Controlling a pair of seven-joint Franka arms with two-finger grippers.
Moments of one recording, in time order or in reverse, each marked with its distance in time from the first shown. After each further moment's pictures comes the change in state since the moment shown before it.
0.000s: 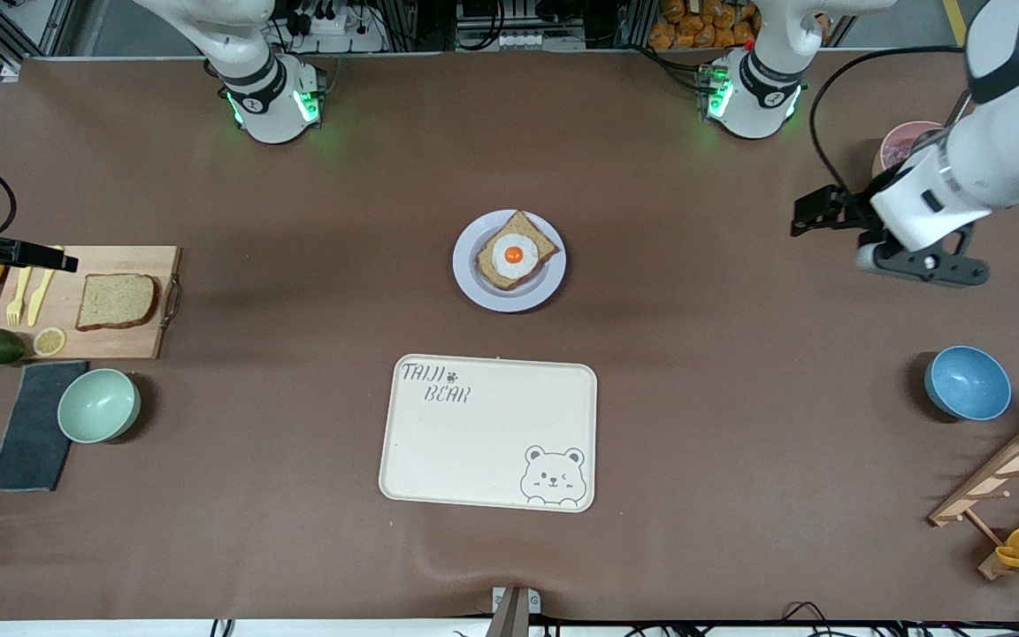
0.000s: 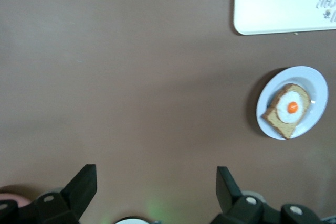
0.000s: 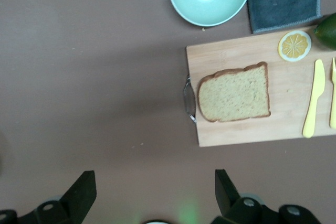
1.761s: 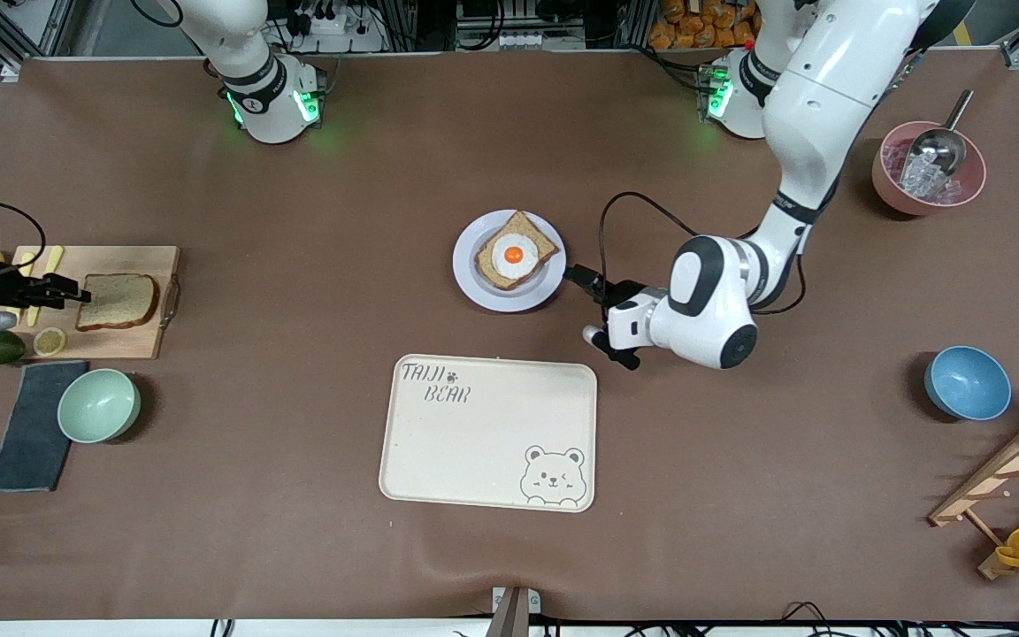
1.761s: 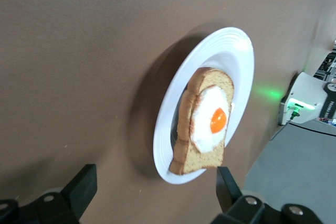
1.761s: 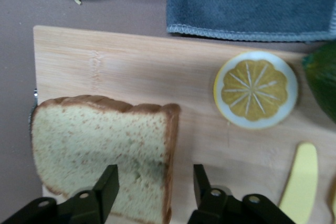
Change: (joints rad) left arm -0.135 0.643 -0.192 -0.032 -0.527 0.378 0.449; right arm -0.332 0.388 -0.004 -0.140 0.126 0.525 -0.726
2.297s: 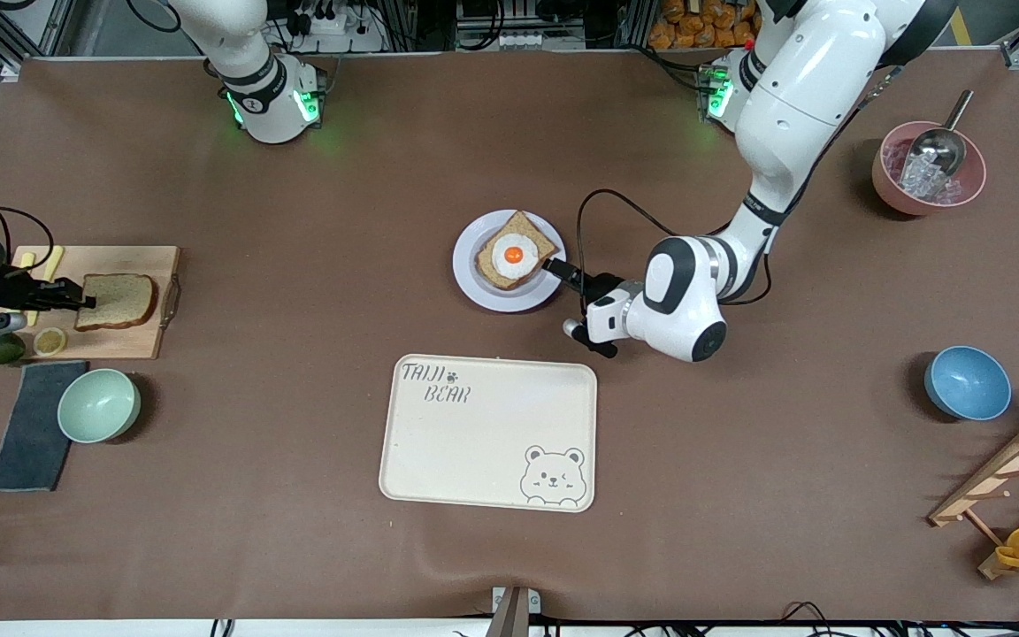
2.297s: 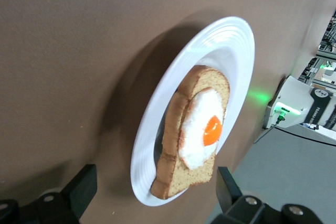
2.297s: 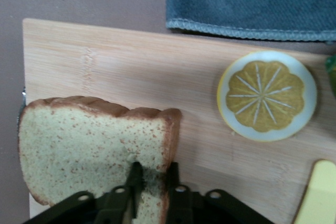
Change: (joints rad) left arm -0.046 0.045 0.000 -0.027 -0.104 0.031 0.000; right arm -0.011 0.027 0.001 0.003 0.033 0.011 -0.056
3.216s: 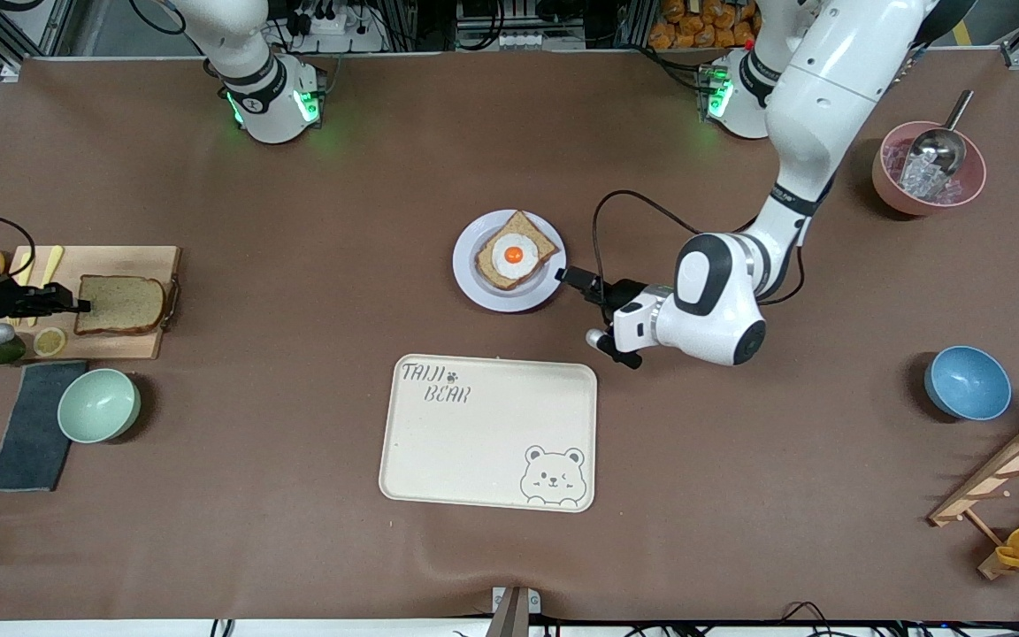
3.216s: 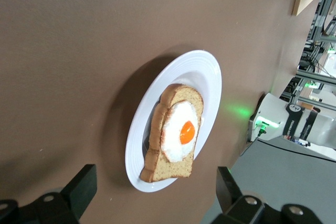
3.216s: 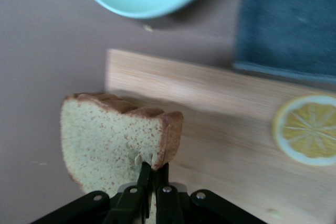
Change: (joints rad) left arm 0.074 -0.107 0.011 -0.002 -0.012 -0.040 -0.015; right arm 0.060 -0.002 0.024 0.184 0.006 -0.329 0.098
